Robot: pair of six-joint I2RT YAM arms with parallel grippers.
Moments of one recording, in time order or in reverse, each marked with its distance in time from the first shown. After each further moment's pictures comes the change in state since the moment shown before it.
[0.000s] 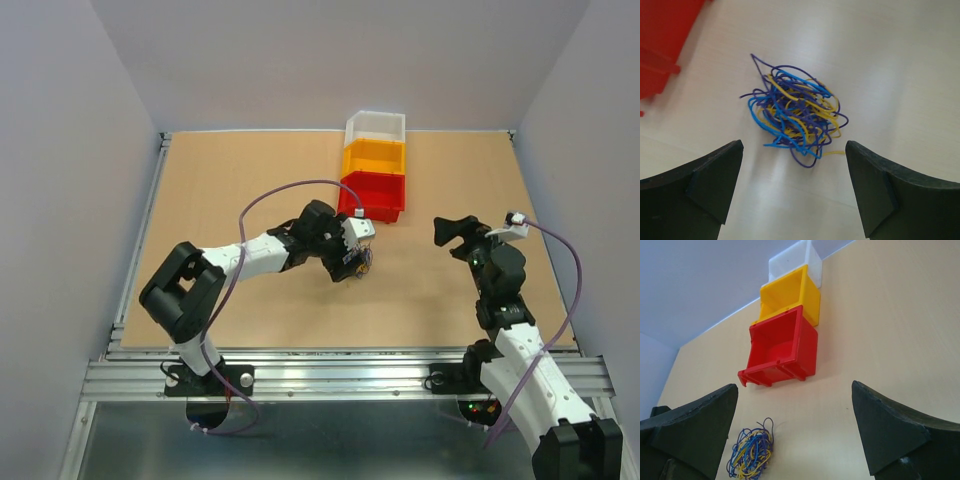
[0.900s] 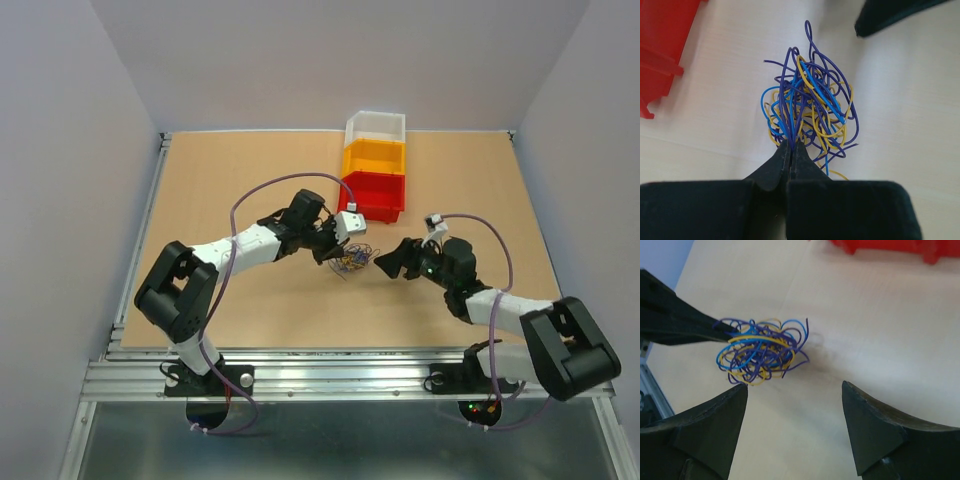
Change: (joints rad) left arm 0.048 0.005 0.068 -0.143 0.114 0.127; right arm 0.196 0.525 -0.050 0.364 -0.421 -0.061
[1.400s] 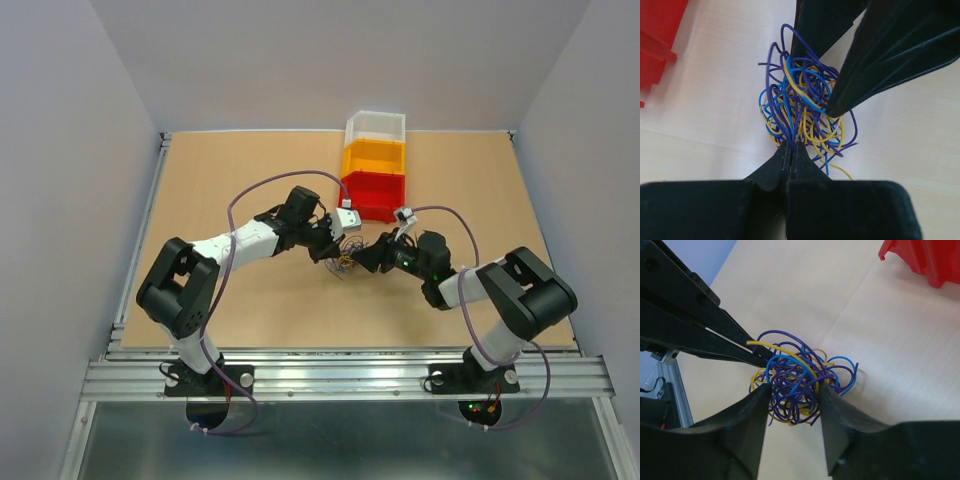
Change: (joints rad) left arm 0.049 0.022 0.012 -0.035 0.062 0.000; right arm 0.169 0.417 0.122 0.383 -0.085 0.026
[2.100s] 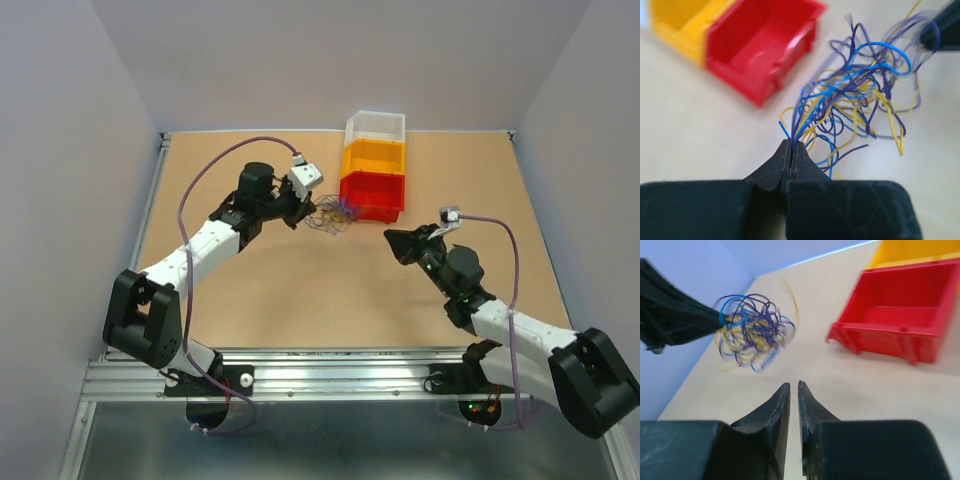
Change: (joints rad) left arm 0.169 -0.209 -0.010 0.137 -0.016 -0.190; right arm 0.045 -0.509 -0.087 -0.201 0.435 0.000
